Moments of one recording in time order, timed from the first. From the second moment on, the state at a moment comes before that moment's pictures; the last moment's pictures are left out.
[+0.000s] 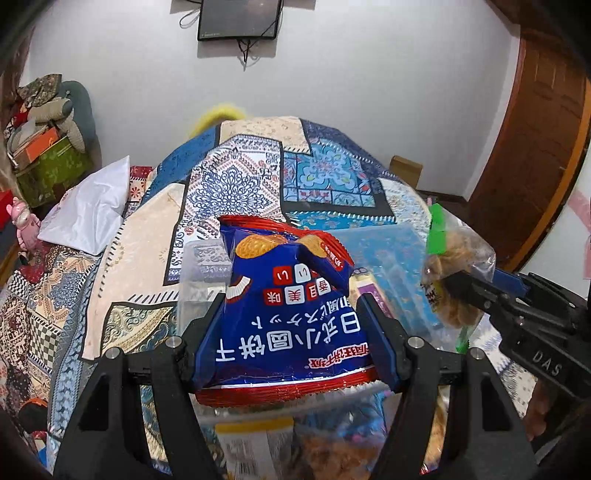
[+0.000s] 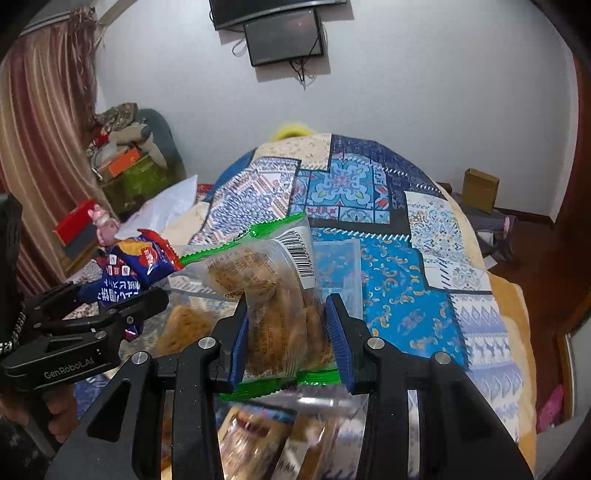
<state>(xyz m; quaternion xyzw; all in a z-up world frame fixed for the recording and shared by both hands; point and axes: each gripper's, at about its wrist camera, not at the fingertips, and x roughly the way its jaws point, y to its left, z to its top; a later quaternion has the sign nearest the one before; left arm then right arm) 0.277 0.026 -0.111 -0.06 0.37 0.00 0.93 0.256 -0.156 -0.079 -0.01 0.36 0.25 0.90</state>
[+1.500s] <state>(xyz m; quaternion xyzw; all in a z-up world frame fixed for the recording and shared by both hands) 0.179 0.062 -0.171 -0.03 0.47 0.04 0.88 0.171 -0.195 -0.122 -0.07 0.44 0.23 0.87</state>
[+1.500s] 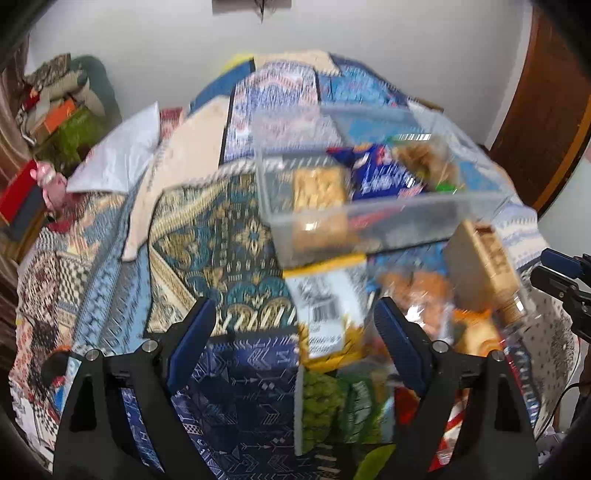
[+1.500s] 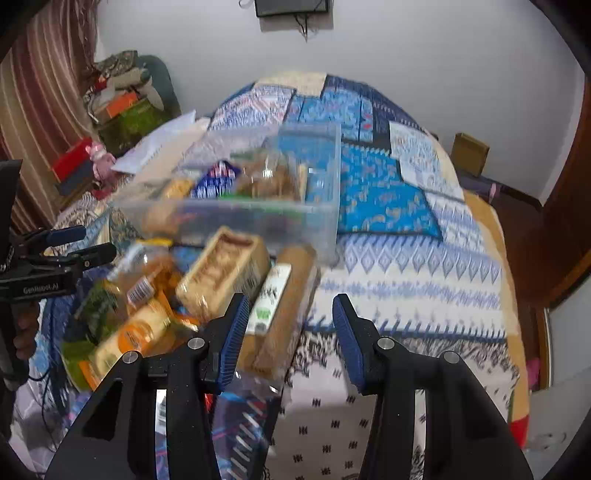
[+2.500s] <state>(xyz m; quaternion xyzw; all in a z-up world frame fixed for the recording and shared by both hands) 0.202 0.056 -0.204 -0.04 0.49 0.01 0.87 0.180 -0.190 -0.164 -0.03 0.47 0.25 0.84</state>
